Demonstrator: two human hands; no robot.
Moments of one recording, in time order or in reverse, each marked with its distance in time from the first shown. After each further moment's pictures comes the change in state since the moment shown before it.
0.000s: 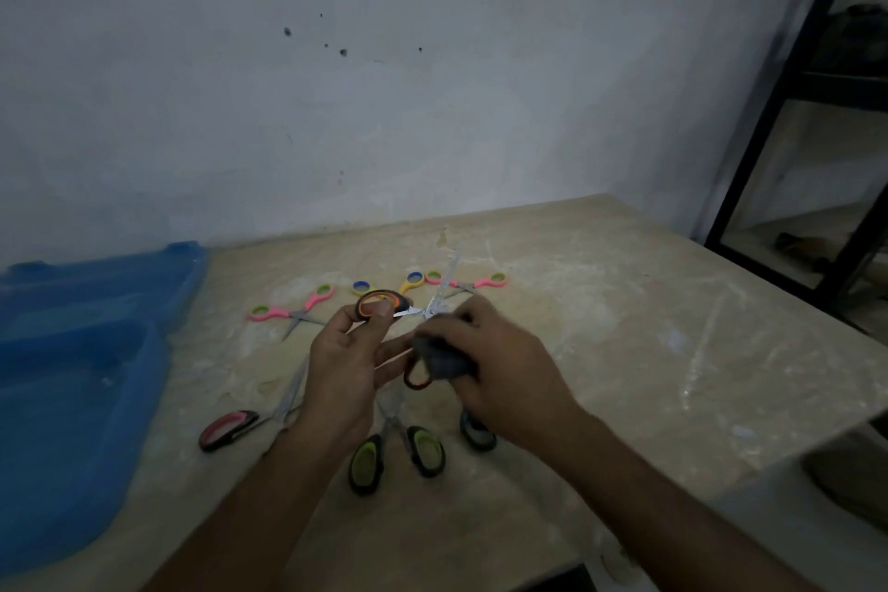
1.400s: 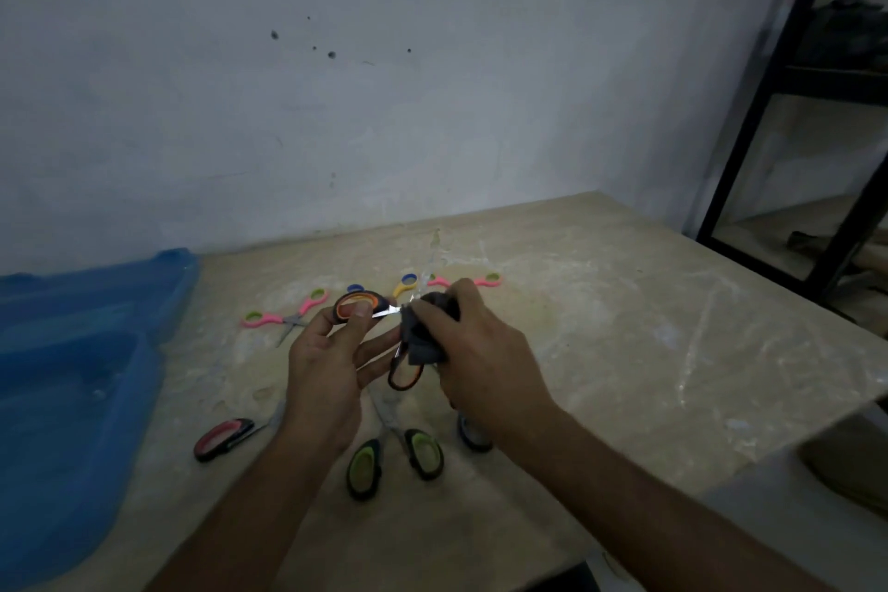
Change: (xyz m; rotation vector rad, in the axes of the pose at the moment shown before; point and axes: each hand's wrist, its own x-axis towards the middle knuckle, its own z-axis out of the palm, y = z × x) left_hand -0.001 0.009 -0.003 -0.014 0.041 0.027; right_hand 0.013 -0.014 0.013 -0.241 0.085 0.047
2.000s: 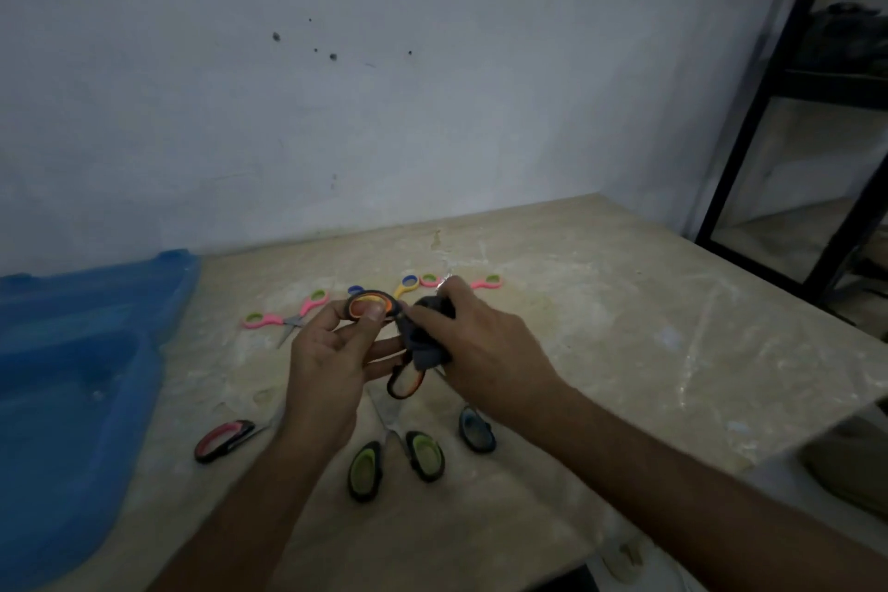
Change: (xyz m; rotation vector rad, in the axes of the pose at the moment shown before) left_hand -0.006 0.008 0.000 0.183 -0.084 0.116; right_hand 0.013 0.012 -0.007 -0.108 -0.076 -0.154
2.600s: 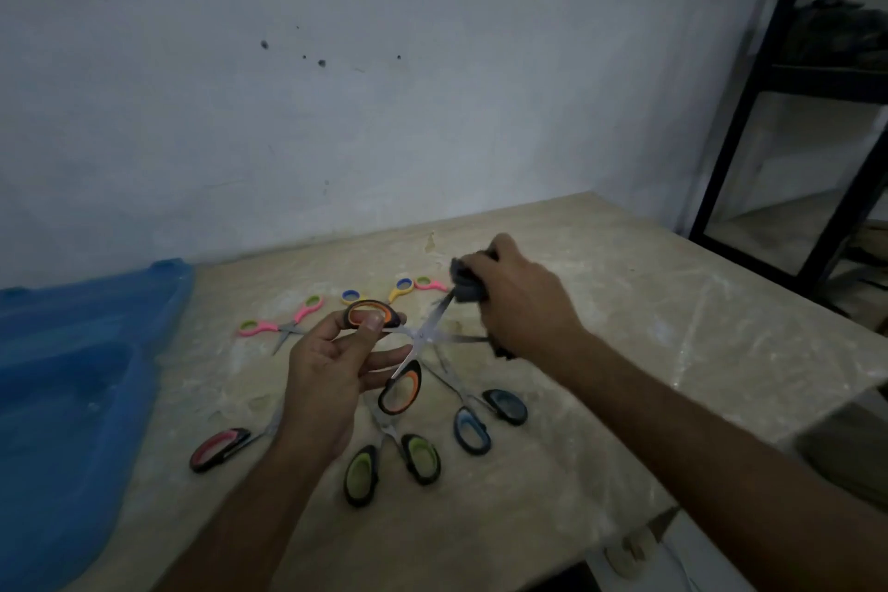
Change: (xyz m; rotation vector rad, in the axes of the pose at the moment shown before) left_hand -0.003 -0.002 0.002 -0.009 -0.015 -0.027; right_hand 0.018 0.048 -0.021 -0.053 -0.002 0.308
